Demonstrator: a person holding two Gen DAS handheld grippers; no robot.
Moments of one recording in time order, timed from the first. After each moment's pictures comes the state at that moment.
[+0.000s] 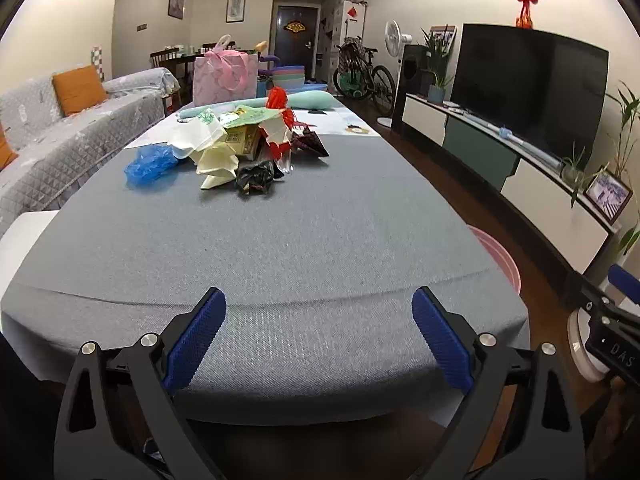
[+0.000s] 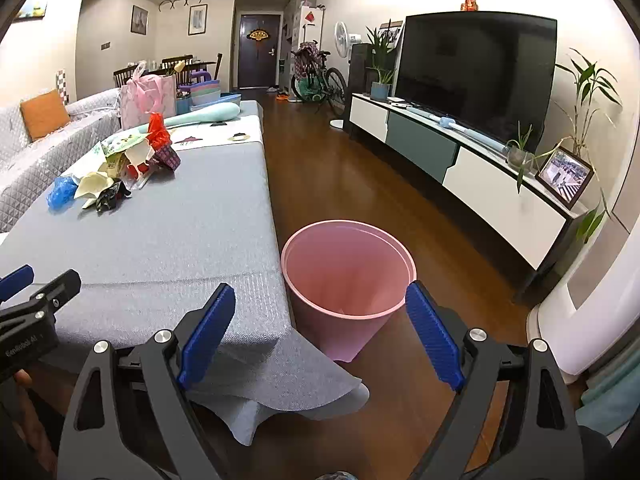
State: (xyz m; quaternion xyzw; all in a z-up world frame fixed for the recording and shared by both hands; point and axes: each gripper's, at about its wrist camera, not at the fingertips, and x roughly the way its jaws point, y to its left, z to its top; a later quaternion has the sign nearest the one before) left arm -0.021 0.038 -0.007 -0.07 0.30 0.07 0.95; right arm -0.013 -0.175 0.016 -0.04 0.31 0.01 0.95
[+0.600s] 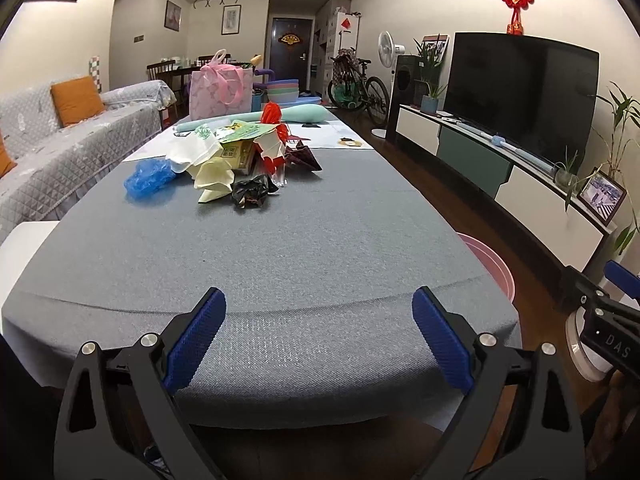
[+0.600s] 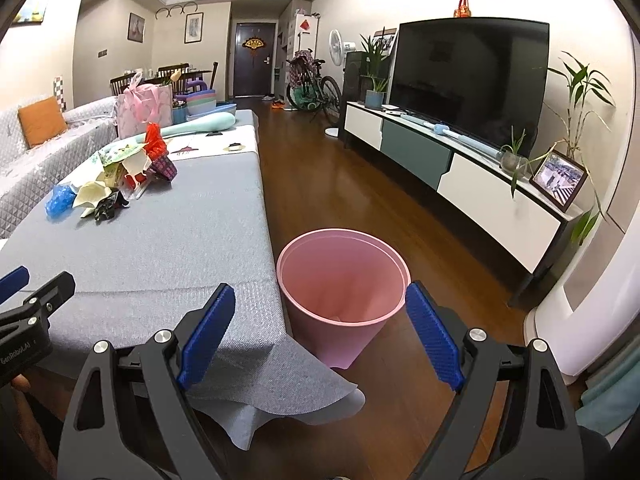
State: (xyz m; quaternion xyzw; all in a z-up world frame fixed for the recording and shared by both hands) left arm -0.024 0.031 -0.002 -0.06 0.29 0.06 0.95; right arm -0.017 -0.178 0.021 -0.03 0.29 0.01 0.96
